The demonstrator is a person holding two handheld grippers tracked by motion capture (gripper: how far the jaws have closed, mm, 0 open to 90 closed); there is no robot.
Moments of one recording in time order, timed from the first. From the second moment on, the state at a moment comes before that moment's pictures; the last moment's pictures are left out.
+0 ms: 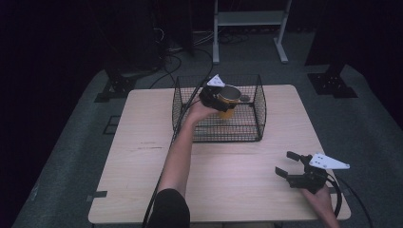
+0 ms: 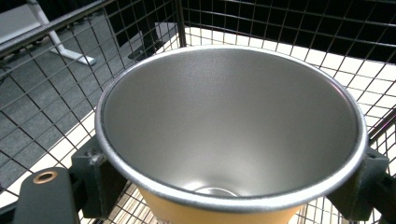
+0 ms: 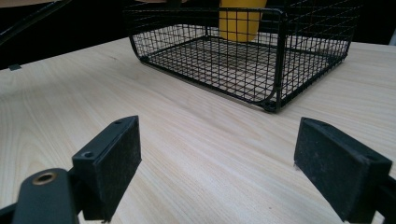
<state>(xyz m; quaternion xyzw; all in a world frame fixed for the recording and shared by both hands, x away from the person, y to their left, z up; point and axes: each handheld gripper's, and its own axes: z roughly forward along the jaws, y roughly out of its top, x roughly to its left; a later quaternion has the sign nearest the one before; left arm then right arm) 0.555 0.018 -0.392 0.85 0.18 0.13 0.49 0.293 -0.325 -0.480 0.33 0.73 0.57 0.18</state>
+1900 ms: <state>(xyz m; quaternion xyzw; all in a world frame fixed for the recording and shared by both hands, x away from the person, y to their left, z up) 0.551 0.018 -0.402 0.87 0.18 0.10 0.44 0.293 -0.325 -0.481 0.33 0.73 0.57 0.18</state>
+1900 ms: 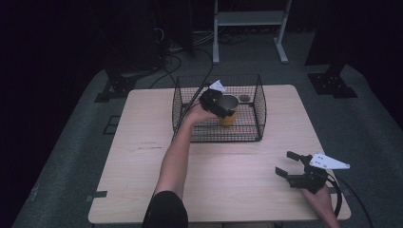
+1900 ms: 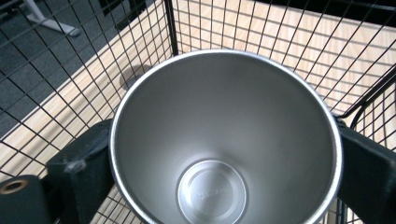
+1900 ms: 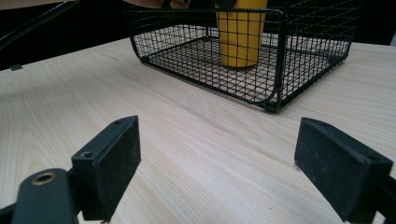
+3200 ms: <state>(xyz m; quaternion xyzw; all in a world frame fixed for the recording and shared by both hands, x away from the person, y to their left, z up) 0.525 0.045 -0.350 0.83 0.15 0.15 0.51 0.292 -0.327 -0.481 0.33 0.73 0.58 0.18</state>
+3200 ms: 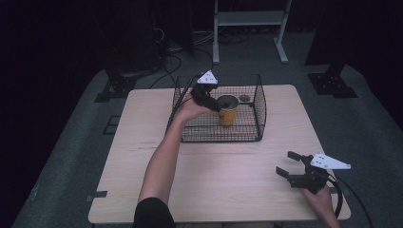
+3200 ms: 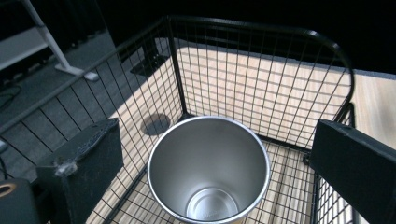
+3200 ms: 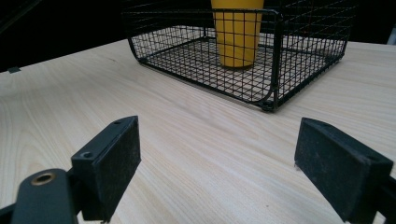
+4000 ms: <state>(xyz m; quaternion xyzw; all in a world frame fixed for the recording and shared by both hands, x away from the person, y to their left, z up) 0.479 0.067 -0.336 0.82 0.14 0.16 0.53 0.292 -0.326 -0.480 0.33 0.73 0.57 0.18</state>
